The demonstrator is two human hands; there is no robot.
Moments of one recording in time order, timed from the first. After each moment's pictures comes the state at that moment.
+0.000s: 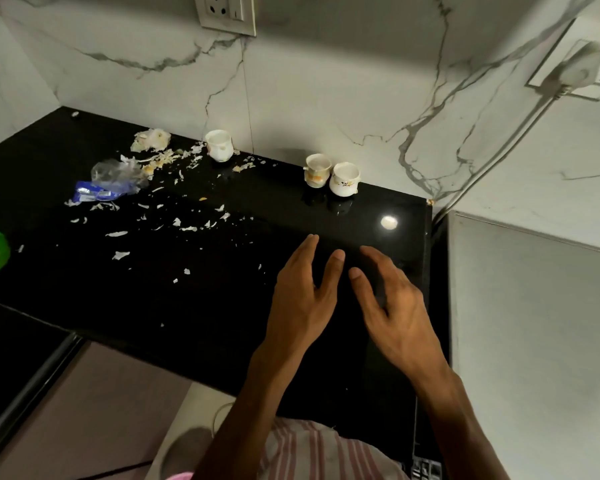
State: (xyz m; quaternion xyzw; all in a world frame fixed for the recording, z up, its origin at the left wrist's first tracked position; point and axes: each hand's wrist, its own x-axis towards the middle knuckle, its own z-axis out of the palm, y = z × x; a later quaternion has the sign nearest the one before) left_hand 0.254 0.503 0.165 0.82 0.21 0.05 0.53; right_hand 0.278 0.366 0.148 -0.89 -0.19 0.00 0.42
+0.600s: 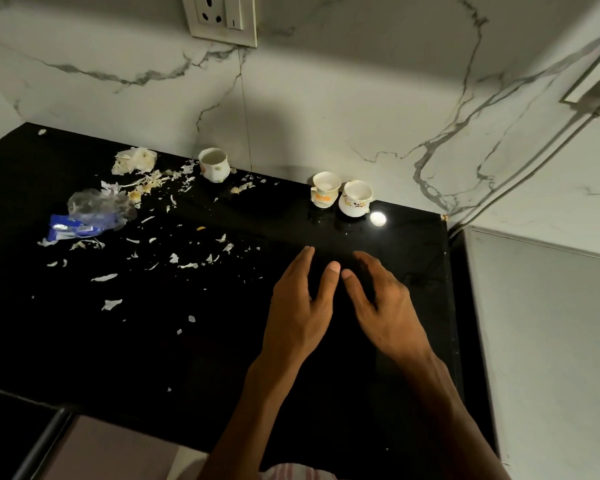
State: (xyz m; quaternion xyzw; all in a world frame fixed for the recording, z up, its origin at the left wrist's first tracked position) left_hand 0.314 0.579 0.144 0.84 0.18 0.04 0.52; right_hand 0.354 0.441 0.123 -0.90 -0.15 0.03 0.41
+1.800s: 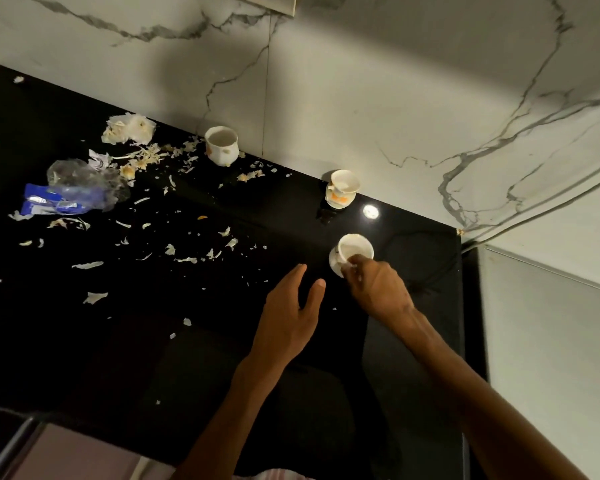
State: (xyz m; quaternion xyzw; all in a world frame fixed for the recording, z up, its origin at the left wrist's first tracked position) left_hand 0.338 0.623 0.081 0.81 0.18 -0.01 0.56; right_hand 0.448 0.484 0.084 -0.97 -0.14 0.15 0.10
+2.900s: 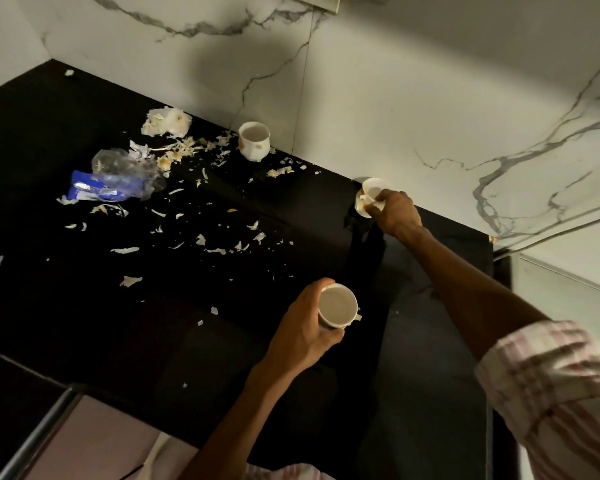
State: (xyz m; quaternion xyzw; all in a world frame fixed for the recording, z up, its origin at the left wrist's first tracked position) left_hand 0.320 0.633 0.026 0.84 0.09 0.00 0.54; right_hand 0.586 0.528 0.066 -0.97 -0.08 0.10 0.18
